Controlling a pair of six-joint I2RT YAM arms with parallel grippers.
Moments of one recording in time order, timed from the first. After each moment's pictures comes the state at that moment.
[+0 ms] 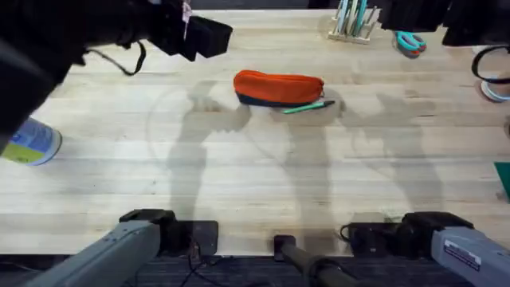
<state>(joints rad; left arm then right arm) -0.01 1.17 1.10 -0.53 0.47 0.40 0.00 1.07 1.15 -0.69 -0.26 0.04</state>
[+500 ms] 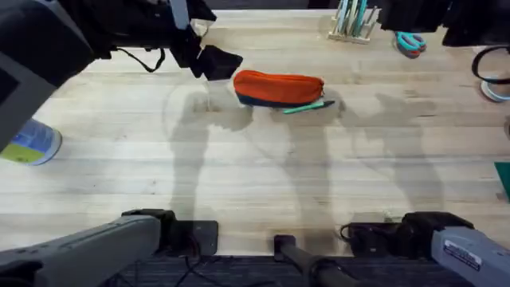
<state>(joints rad) -0.01 1.36 1.12 -0.55 0.69 0.81 0.00 1.07 1.15 -0.69 -0.27 0.04</state>
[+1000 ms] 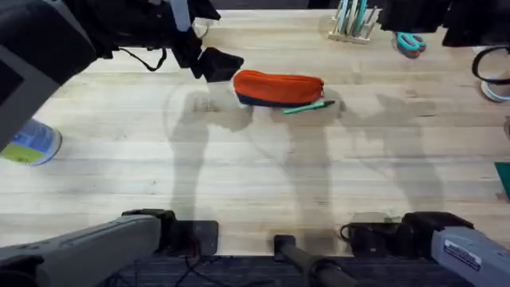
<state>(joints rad) -0.01 1.37 1.12 -0.54 0.72 0.87 0.00 1.07 1.15 -0.70 -0.27 0.04</state>
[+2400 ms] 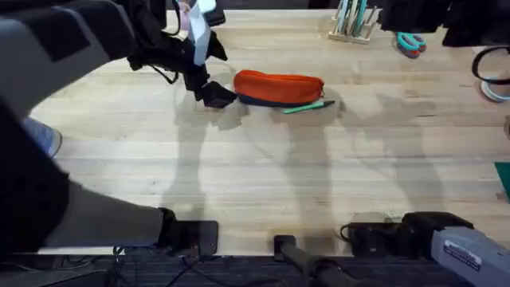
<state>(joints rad) -0.01 1.63 1.12 -0.63 0.66 1.20 0.00 1.07 1.15 -0.70 -0.27 0.04</state>
